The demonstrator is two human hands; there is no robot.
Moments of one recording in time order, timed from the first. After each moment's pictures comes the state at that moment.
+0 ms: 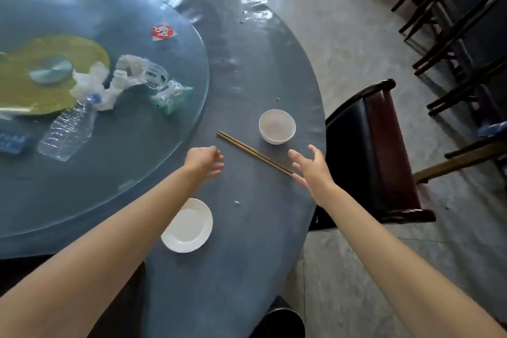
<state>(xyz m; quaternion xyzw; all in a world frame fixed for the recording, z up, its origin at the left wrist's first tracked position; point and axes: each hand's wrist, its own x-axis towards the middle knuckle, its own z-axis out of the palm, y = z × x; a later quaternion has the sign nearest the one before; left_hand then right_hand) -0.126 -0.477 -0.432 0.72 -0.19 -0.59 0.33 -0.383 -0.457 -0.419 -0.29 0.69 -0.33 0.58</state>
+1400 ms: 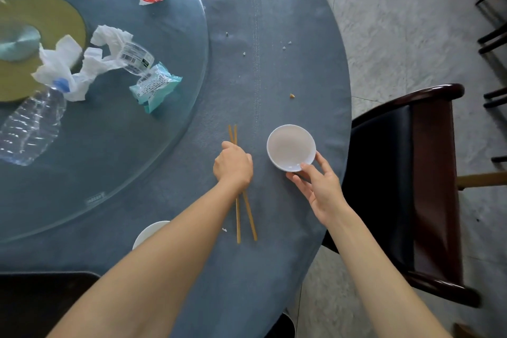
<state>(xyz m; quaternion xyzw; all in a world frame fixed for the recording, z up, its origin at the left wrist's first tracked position) -0.228 -0.573 -0.499 0.85 -0.42 -0.32 0.00 -0.407 -0.544 -0.479 -0.14 0.63 -0.39 0.66</state>
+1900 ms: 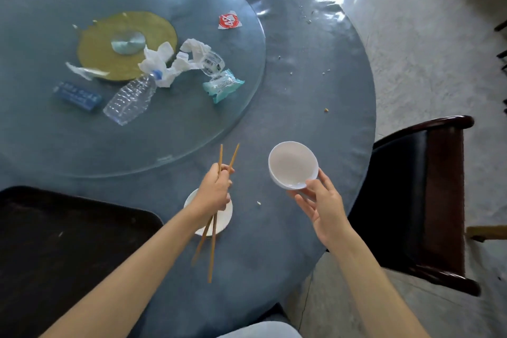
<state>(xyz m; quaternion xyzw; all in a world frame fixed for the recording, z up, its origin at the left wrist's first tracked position) -0.129 -0.409 -0.436 0.72 -0.23 -0.56 0.35 -0.363 -0.446 -0.410 -0.19 0.60 -0.36 0.69</state>
